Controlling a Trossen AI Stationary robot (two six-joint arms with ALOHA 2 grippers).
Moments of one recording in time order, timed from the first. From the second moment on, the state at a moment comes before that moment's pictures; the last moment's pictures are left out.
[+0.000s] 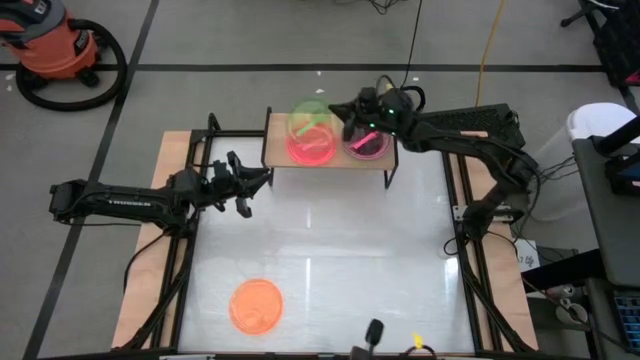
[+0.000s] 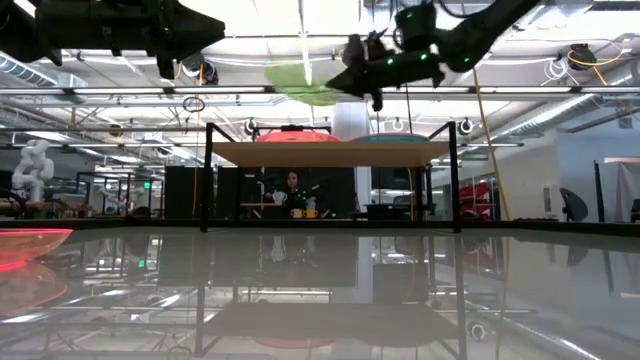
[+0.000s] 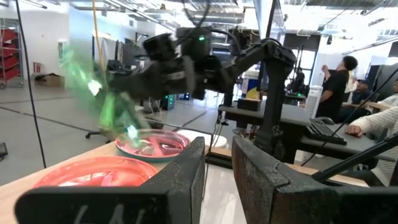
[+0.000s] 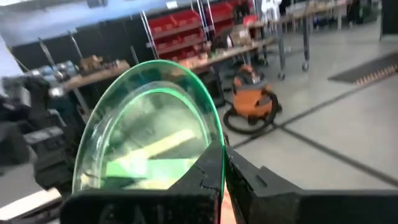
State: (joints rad) left arm 0.11 0.77 0.32 0.65 -0.18 -0.07; right arm -0.63 1.62 1.09 0.50 -0.26 0.25
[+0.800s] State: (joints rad) left arm 0.11 0.77 0.32 0.62 -0.18 -0.08; right arm -0.64 1.75 1.12 0.42 -0.26 0.22
